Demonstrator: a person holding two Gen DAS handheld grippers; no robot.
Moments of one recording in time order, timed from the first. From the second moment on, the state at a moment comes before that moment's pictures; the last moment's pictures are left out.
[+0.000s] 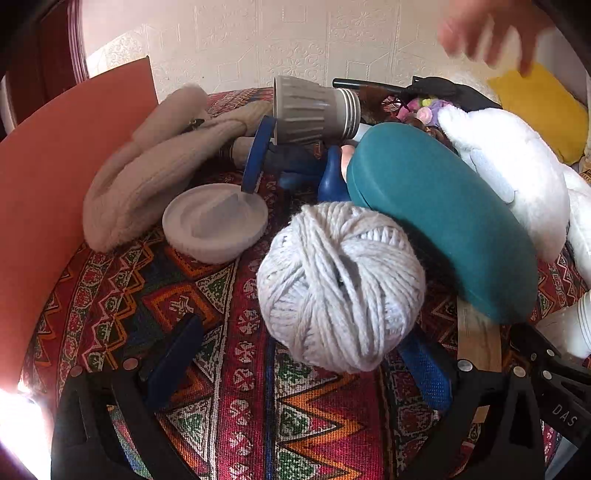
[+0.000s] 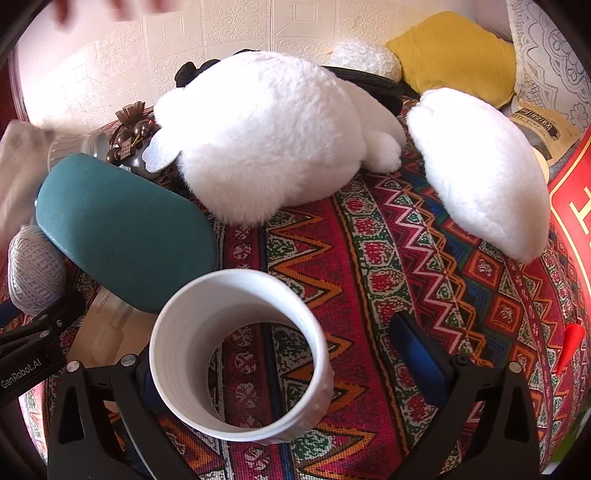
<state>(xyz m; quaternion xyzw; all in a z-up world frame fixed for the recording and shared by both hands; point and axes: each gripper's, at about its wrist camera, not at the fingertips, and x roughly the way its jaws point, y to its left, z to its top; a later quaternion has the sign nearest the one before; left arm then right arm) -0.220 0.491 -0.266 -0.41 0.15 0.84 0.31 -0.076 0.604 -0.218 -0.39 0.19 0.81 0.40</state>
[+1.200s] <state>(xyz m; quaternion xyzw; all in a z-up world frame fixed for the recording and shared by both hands) -0.220 0.493 -0.265 -0.41 0.15 0.84 0.31 -0.080 0.595 -0.174 -0.40 0.18 0.82 0.38</state>
